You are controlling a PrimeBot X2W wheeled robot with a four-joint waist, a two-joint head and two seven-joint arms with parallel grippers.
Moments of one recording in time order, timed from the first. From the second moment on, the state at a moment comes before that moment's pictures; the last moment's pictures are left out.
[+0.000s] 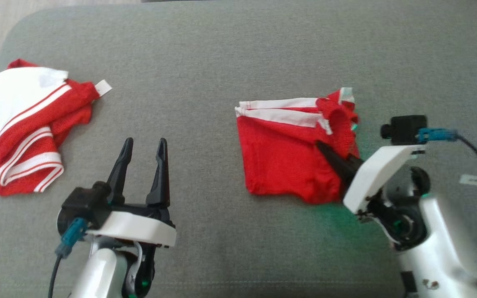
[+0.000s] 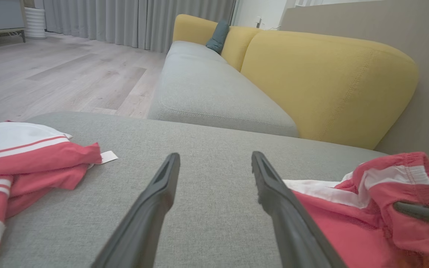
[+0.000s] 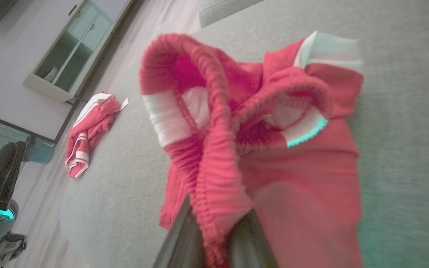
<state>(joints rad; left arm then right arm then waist) -0.10 0.09 -0.29 0.07 -0.32 0.07 -0.25 -0.28 -0.10 0.19 0.14 0.64 0.13 0.61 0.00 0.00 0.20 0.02</state>
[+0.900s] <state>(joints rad) -0.10 0.06 -0.29 0.08 -0.32 0.06 -0.25 -0.42 -0.07 0.42 0.26 0.68 0.13 0.29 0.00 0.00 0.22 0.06</state>
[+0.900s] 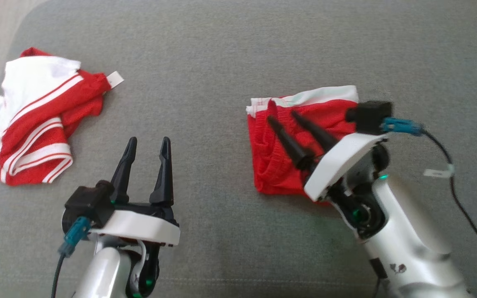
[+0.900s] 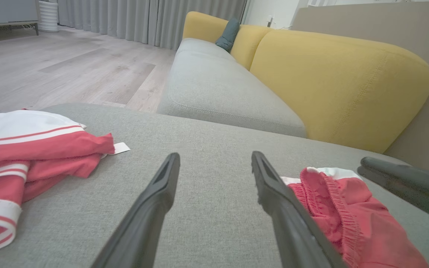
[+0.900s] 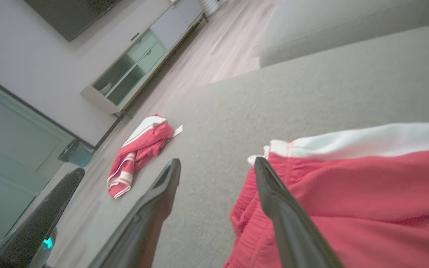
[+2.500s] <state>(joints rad) 0.02 0.06 -0.21 0.10 -0.26 0.08 -0.25 -0.05 -0.05 -0.01 0.14 0.16 0.13 -0.17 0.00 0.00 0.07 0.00</state>
